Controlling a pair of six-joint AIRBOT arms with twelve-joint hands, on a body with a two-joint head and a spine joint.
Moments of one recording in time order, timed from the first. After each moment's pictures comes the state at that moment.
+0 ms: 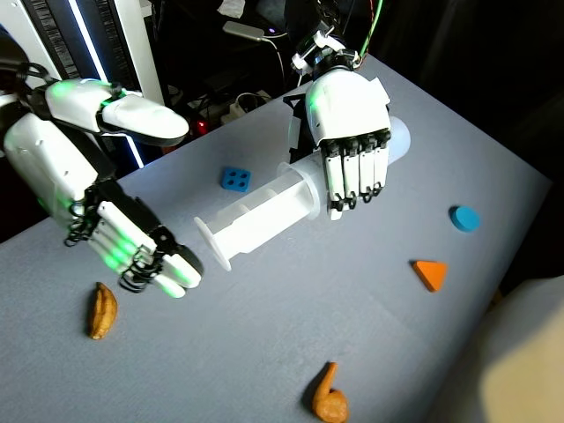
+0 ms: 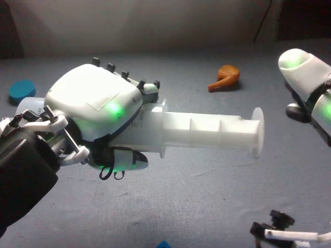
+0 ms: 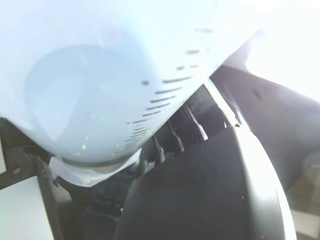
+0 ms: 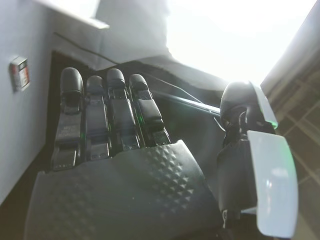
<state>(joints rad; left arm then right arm) 0.70 -0.96 0.77 -0.63 -0.76 1.81 -0.79 -0.96 0.37 1.17 1.37 -0.72</state>
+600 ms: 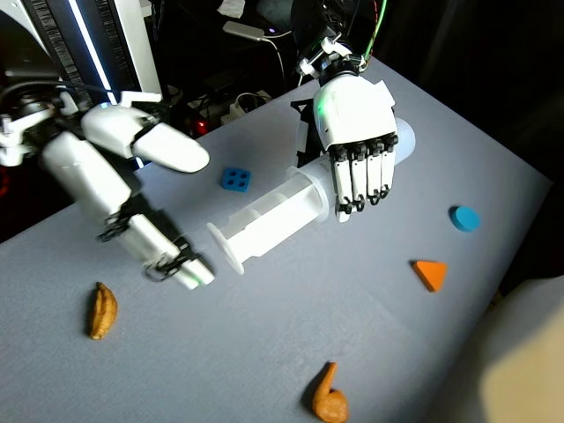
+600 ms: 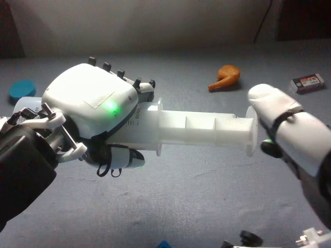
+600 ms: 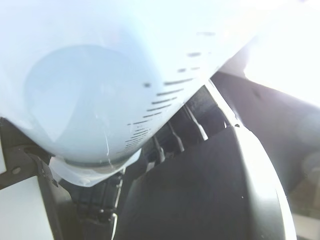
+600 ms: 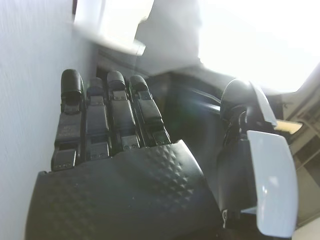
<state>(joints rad) 0.70 -0.96 0.79 -0.63 -0.75 1.80 -0.78 -1.10 0.41 1.32 1.33 -0.71</state>
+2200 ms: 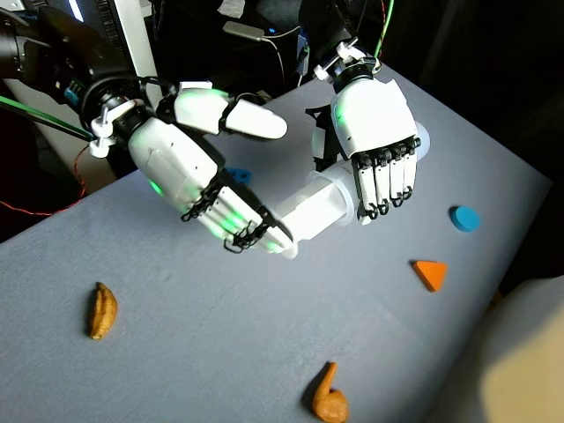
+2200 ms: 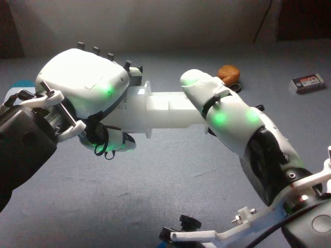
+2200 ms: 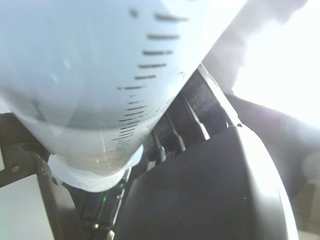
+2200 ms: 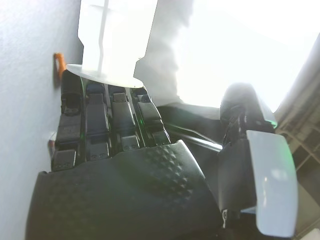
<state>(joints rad) 0.63 -0.98 0.83 -0.77 -0.72 1.89 -0.65 -1.30 0.53 1.31 1.28 -0.83</state>
